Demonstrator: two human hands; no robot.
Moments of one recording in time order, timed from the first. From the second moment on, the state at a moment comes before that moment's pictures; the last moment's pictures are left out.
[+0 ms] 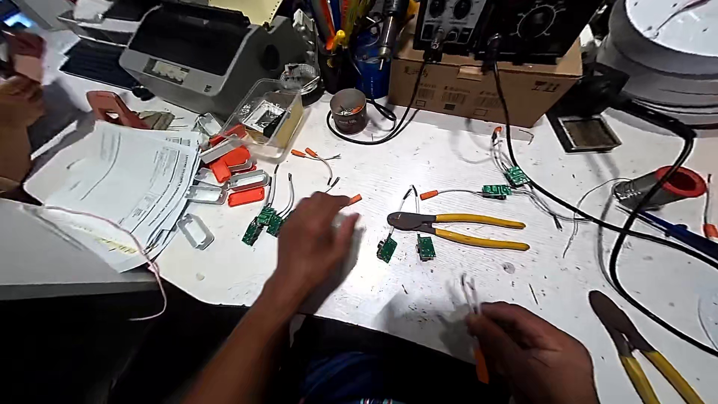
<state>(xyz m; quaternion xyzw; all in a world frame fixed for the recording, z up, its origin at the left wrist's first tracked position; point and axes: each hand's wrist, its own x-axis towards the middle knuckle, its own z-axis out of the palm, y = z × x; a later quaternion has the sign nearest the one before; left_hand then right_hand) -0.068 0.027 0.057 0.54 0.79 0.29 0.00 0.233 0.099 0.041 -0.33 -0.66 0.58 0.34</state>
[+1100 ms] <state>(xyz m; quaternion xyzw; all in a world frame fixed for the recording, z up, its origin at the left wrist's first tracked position) -0.027 0.030 0.067 0.65 0.40 0.53 0.38 0.226 0.107 0.066 -0.20 -0.69 0.62 0.31</state>
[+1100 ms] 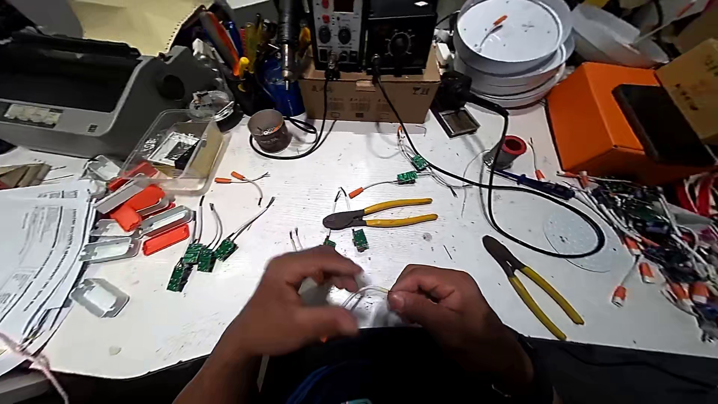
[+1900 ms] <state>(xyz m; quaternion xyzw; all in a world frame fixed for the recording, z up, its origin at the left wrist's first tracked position) 0.059 0.060 0.060 0.54 0.47 0.48 0.51 0.269 0.126 0.042 -0.24 -0.65 0.59 0.42</state>
